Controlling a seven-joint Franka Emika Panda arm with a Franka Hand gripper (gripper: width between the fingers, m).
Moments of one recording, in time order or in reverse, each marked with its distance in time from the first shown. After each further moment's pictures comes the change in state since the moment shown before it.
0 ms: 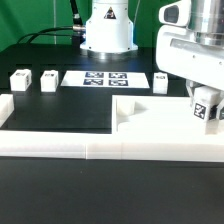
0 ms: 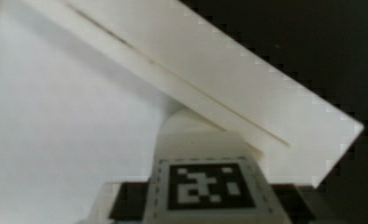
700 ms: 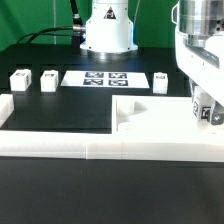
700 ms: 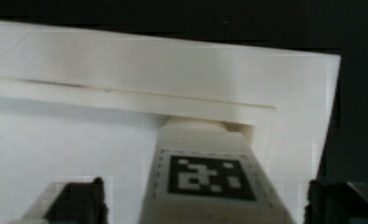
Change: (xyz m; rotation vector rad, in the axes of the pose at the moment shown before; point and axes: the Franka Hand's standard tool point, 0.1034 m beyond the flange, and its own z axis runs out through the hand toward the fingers) arm 0.003 0.007 0.004 0.035 0.005 -0.024
